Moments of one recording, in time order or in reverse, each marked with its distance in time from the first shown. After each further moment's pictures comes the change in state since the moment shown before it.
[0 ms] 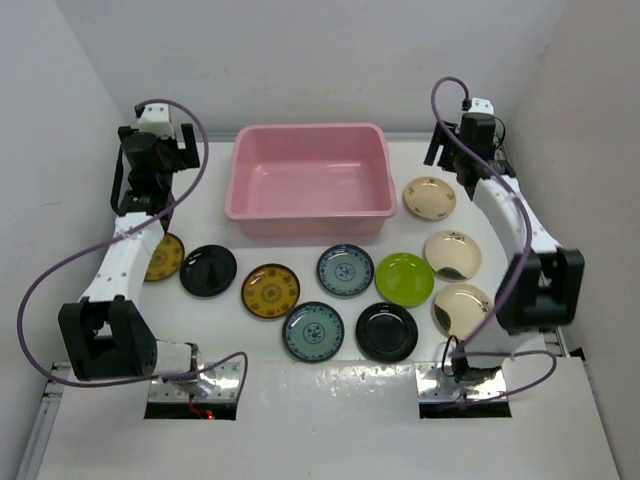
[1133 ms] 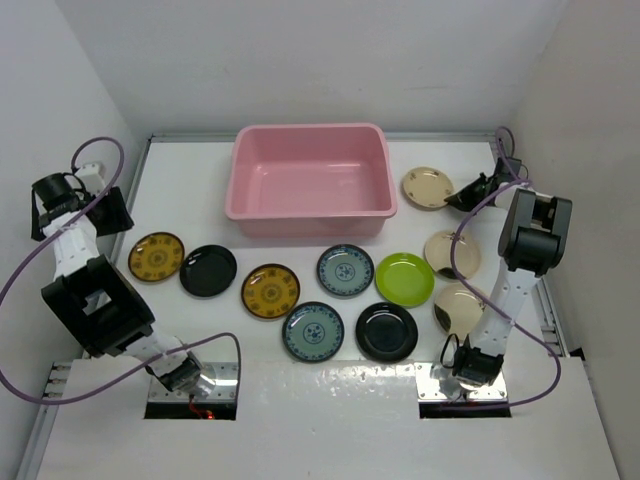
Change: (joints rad) left arm 0.602 0.212 0.124 -0.656 0.508 0.214; right arm -0.377 0.616 0.076 0.068 -0.583 0.554
